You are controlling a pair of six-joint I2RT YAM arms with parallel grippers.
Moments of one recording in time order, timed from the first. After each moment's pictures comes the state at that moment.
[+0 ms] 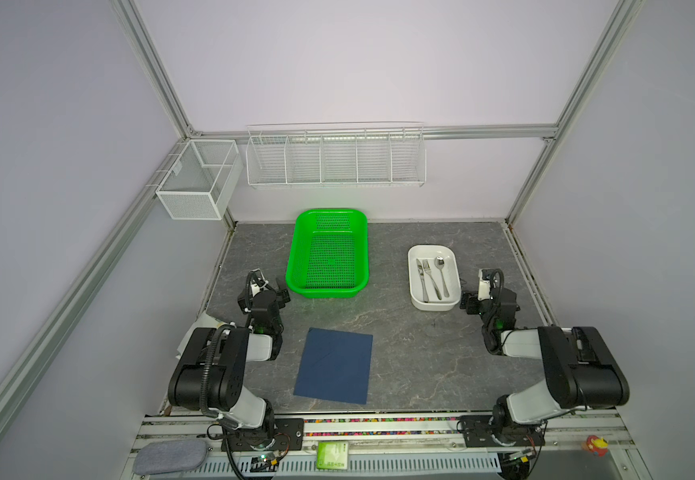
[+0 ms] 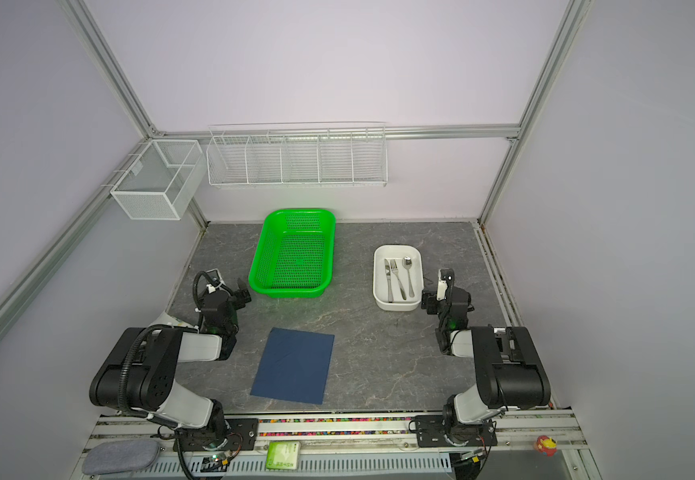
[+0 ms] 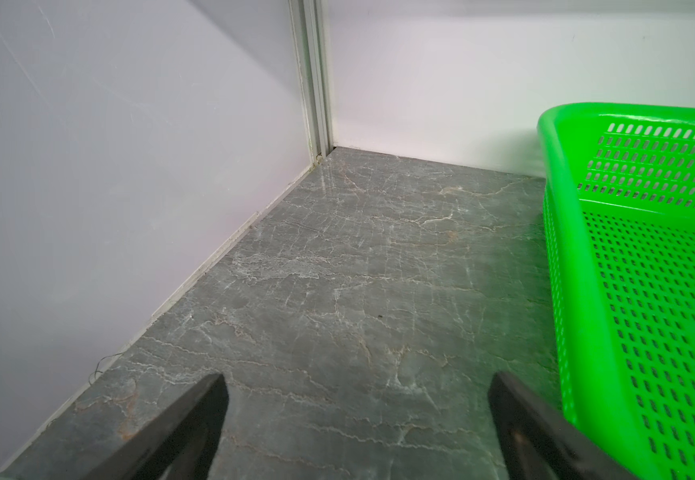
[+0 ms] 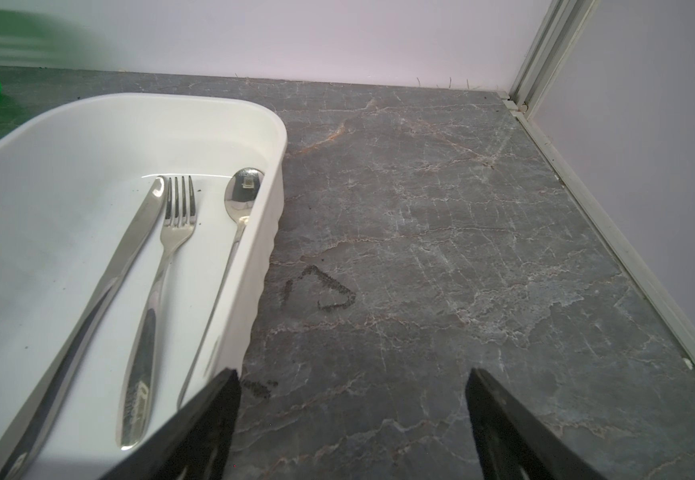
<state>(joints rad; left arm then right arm) -0.11 1.54 0.35 0.95 -0.43 -0.08 0.01 1.52 0.37 0.76 0.03 -0.03</state>
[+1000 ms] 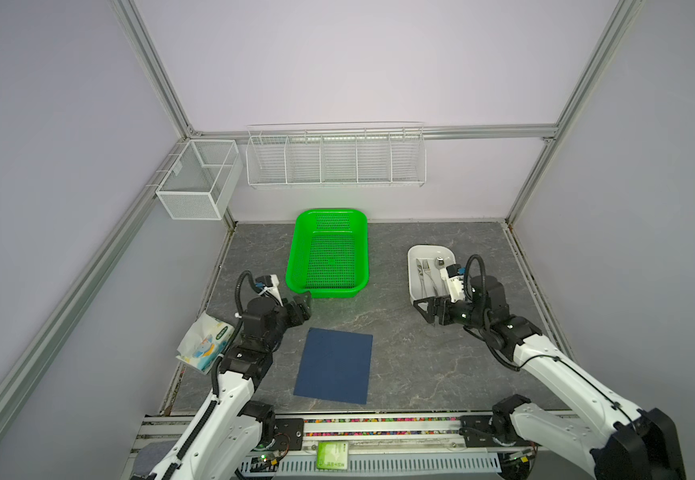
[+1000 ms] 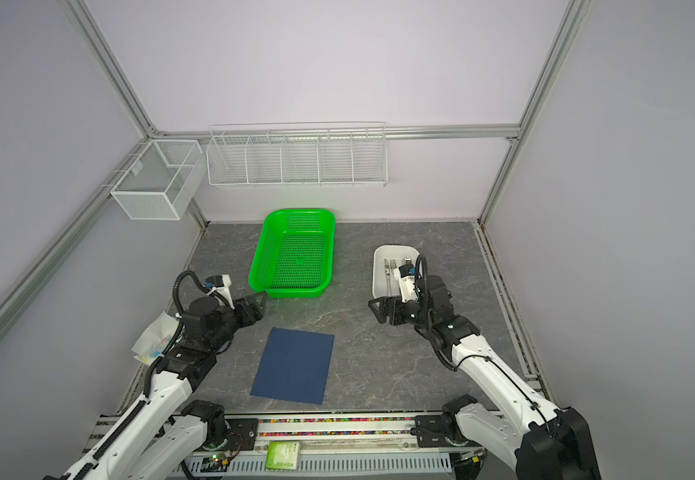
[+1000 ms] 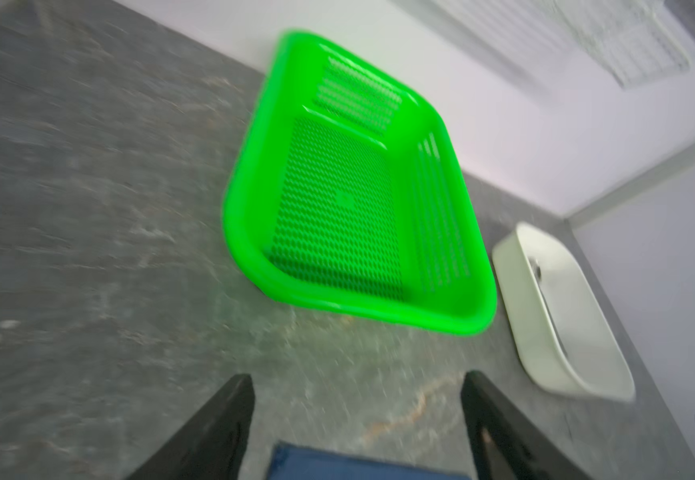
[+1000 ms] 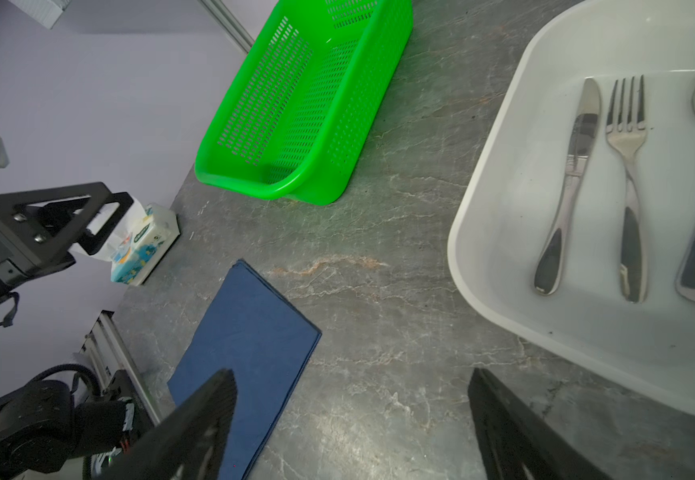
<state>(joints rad) -0.35 0.78 0.46 -0.13 0.07 -0.52 0.42 1.02 0.66 -0.24 -0.38 0.39</state>
